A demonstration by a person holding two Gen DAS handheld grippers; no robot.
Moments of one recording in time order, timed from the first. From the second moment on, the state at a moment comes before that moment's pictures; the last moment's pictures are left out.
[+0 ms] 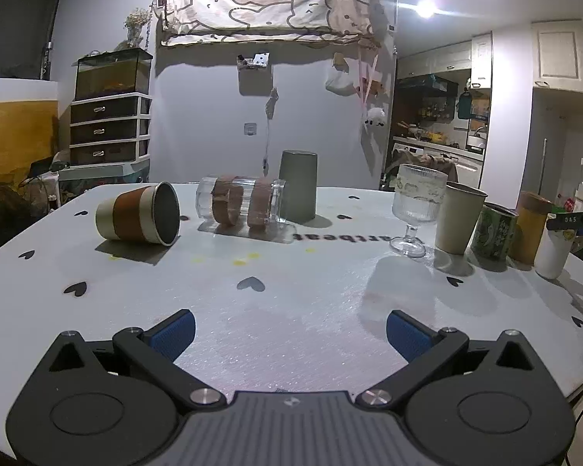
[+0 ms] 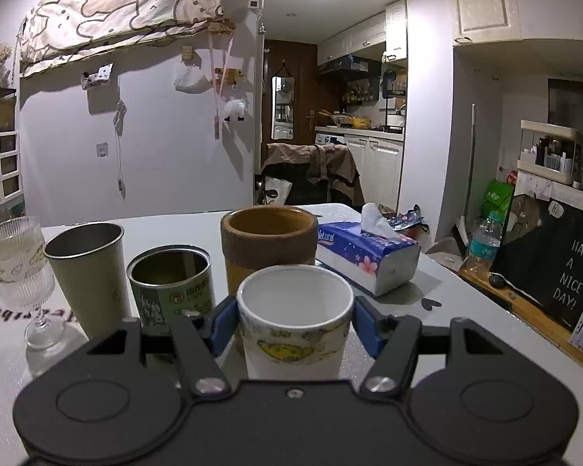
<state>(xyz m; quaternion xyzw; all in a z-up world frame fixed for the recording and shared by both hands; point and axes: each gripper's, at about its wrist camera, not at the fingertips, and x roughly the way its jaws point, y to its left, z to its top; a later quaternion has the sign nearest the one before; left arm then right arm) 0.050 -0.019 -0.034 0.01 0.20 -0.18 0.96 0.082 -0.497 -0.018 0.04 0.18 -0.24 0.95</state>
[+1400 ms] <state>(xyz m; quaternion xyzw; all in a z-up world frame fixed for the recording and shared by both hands) 0.026 -0.089 -0.006 0.05 0.13 -0.23 0.96 -0.081 -0.326 -0.013 0.03 0.08 -0.22 0.97</state>
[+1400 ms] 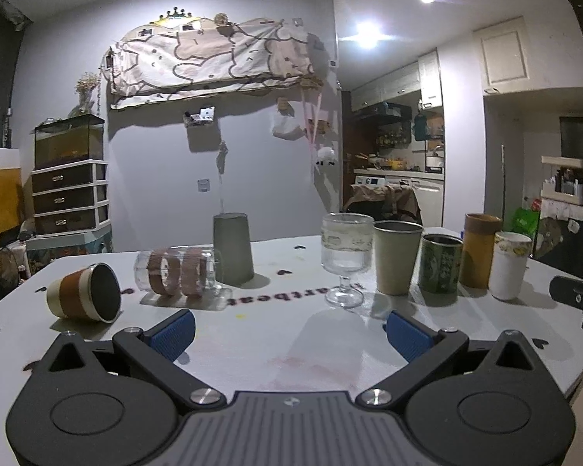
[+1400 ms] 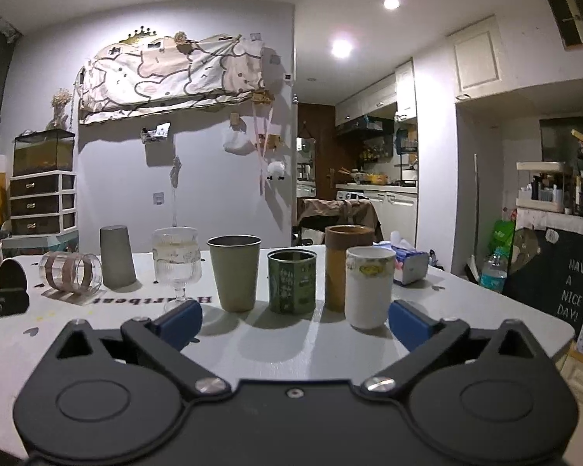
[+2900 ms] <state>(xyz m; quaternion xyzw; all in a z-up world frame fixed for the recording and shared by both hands) 0.018 -0.098 -0.014 0.05 0.14 -0.24 0.96 -0.089 -0.319 -0.021 0.01 0.10 -0.21 0.97</state>
